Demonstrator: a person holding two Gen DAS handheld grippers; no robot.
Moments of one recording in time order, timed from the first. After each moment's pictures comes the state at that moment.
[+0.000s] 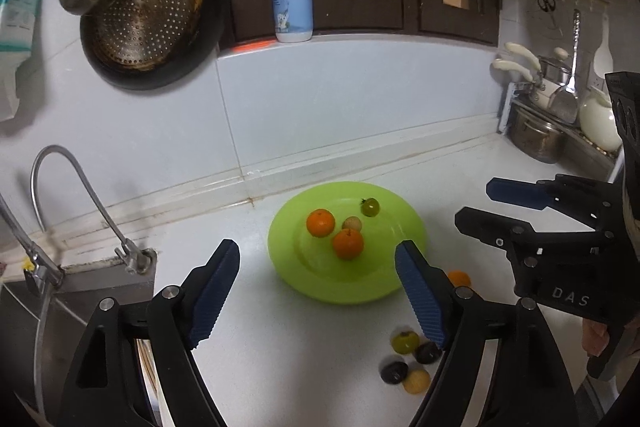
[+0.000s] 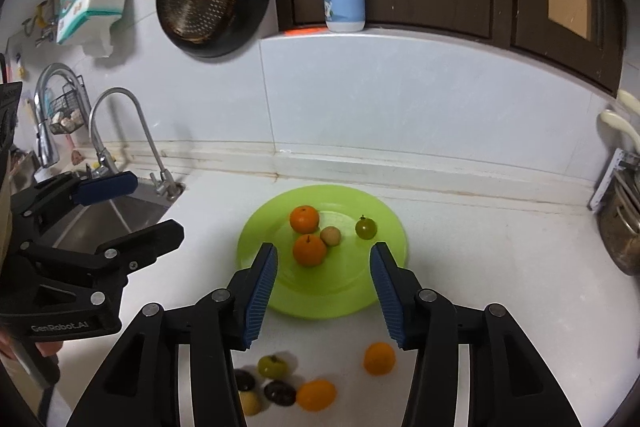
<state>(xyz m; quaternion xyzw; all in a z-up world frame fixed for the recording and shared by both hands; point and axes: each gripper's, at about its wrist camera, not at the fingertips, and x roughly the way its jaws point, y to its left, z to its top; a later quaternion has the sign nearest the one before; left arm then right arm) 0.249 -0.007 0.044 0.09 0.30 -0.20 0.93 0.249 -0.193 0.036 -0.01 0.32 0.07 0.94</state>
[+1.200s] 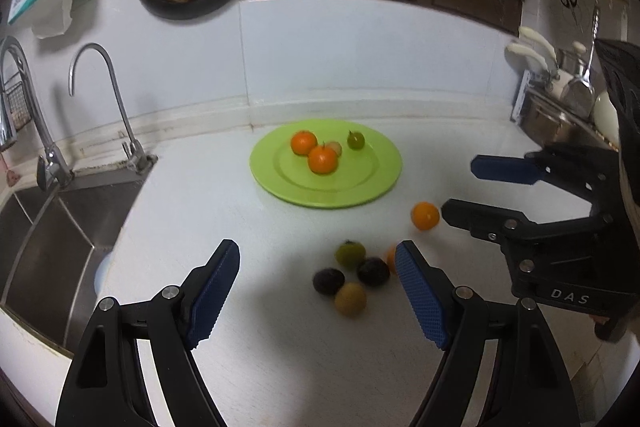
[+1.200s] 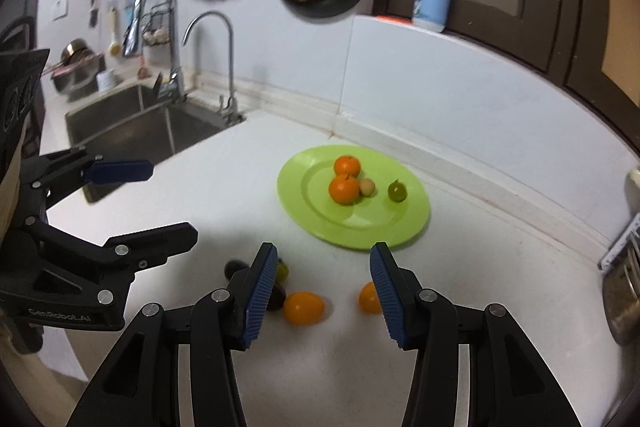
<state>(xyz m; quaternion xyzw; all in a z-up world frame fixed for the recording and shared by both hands) 0.155 -0.043 -0.026 0.04 0.33 -0.12 0.94 0.184 -0.205 -0.005 -0.15 0.31 0.21 0.91</state>
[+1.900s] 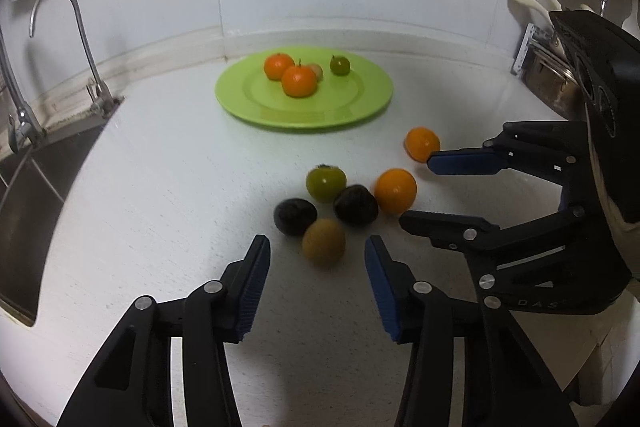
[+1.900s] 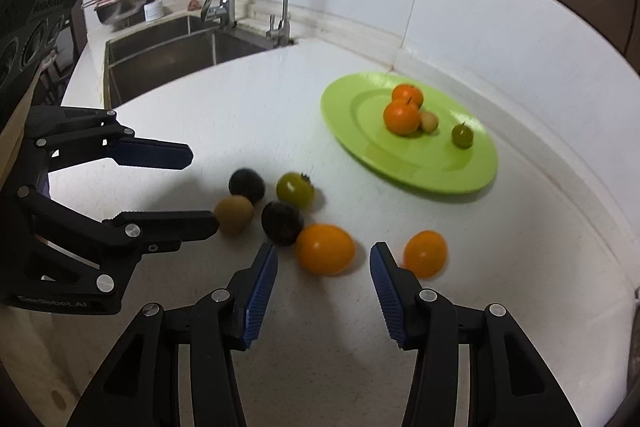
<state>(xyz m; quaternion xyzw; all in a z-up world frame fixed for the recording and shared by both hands) 0.169 -0.065 -0.085 0.04 0.41 -0.14 0.90 0.204 -0.202 -0.083 -0.20 0.38 0.29 0.85</state>
